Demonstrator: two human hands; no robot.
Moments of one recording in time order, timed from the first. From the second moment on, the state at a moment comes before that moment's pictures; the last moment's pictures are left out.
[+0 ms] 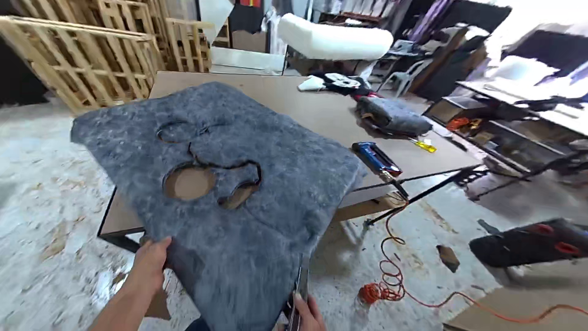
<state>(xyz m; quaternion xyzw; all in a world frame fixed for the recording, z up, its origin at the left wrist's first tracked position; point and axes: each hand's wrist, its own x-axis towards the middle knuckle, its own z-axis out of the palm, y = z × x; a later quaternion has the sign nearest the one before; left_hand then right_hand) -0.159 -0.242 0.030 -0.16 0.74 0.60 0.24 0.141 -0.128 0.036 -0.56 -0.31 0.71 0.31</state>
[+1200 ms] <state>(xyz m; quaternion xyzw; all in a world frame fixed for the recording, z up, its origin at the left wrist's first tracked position) -0.327 0.064 0.035 0.37 0.84 0.17 0.36 -0.043 0.188 0.054 -0.23 -0.84 0.49 -0.02</state>
